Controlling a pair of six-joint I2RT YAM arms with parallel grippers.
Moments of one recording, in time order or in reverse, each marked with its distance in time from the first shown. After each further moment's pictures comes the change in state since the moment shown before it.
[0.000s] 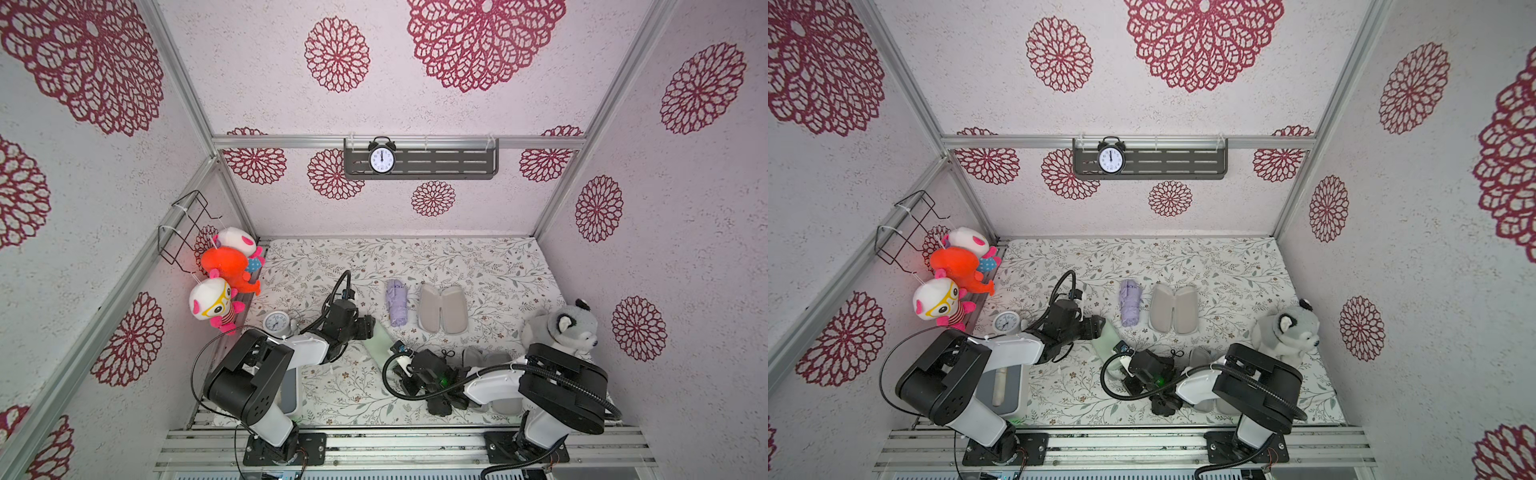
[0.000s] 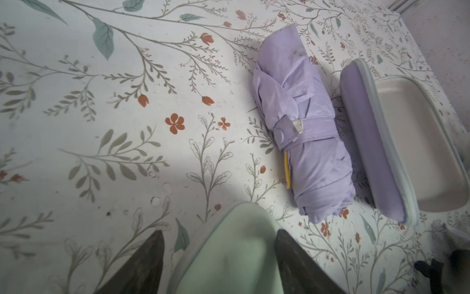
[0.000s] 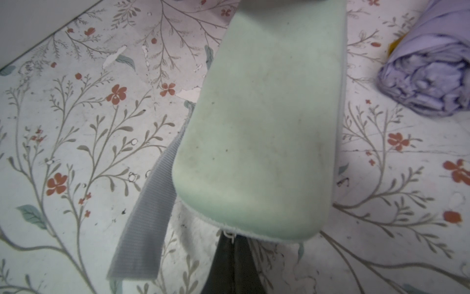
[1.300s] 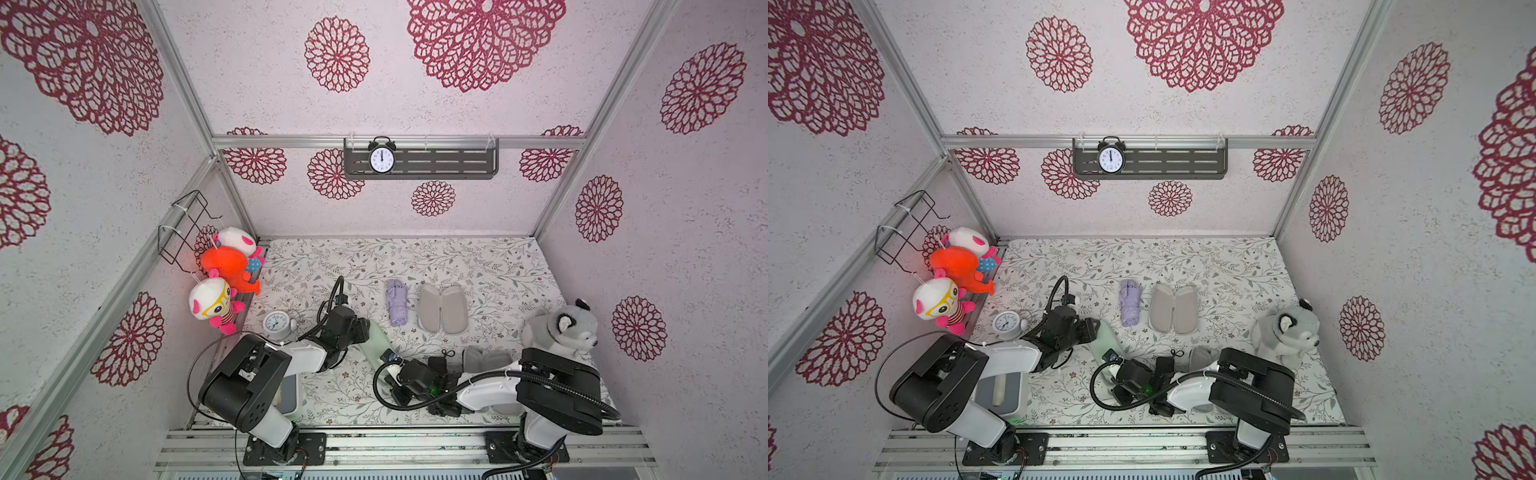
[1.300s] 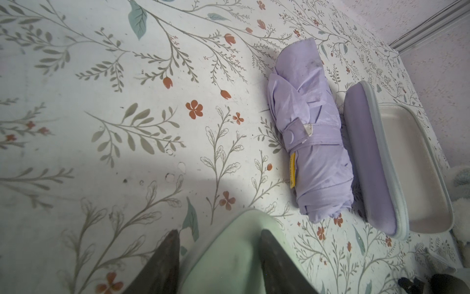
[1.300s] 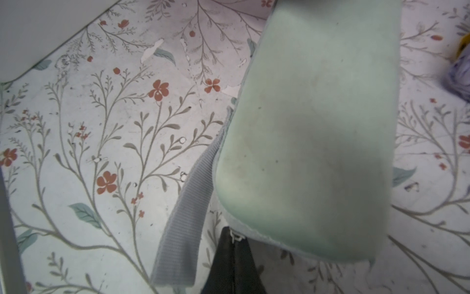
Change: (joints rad) left arm -0.019 -0.036 -0.067 0.037 -0.082 -0.157; right arm 0.133 0.026 0.072 -0.080 0.053 0.087
